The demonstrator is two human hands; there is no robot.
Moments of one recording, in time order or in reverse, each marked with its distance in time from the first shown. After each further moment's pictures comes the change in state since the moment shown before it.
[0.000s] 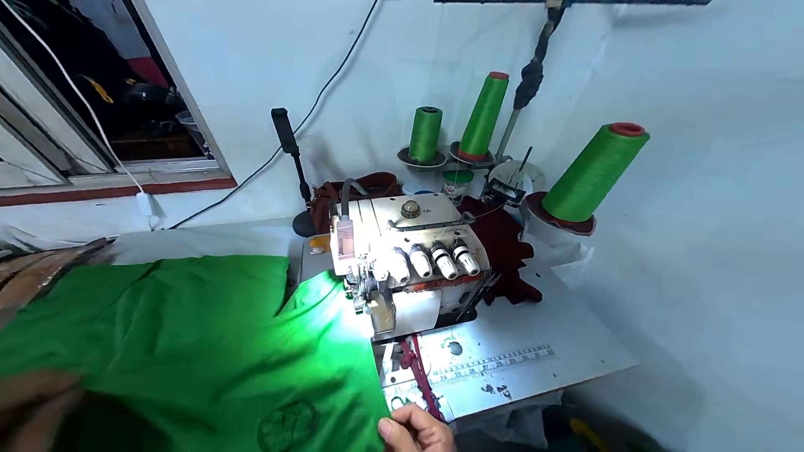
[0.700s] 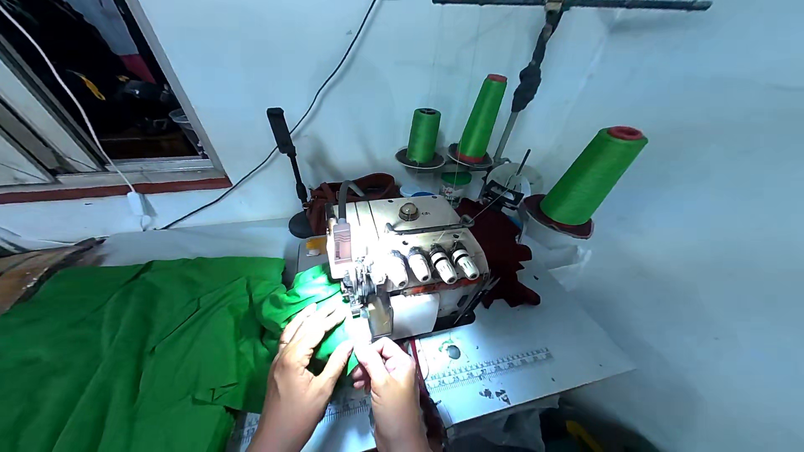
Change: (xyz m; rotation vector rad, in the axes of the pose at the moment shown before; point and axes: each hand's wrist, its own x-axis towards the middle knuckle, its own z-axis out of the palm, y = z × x) left_hand 0.008 0.069 0.178 -0.325 -0.056 -0.071; right_hand 0.076 -0.013 0.052 0.152 0.093 0.021
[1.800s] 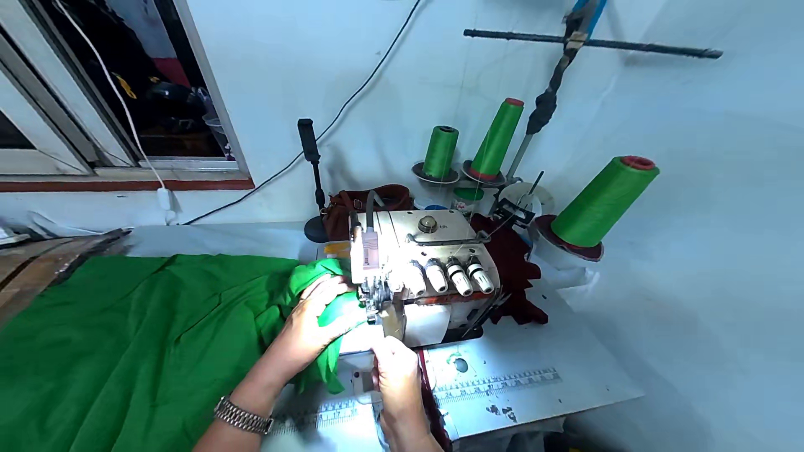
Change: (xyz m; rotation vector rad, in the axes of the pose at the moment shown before) left_hand 0.063 -0.034 -0.020 -0.067 -0.288 0.015; right_hand 0.021 0.010 0.007 -0.191 0.032 0.024
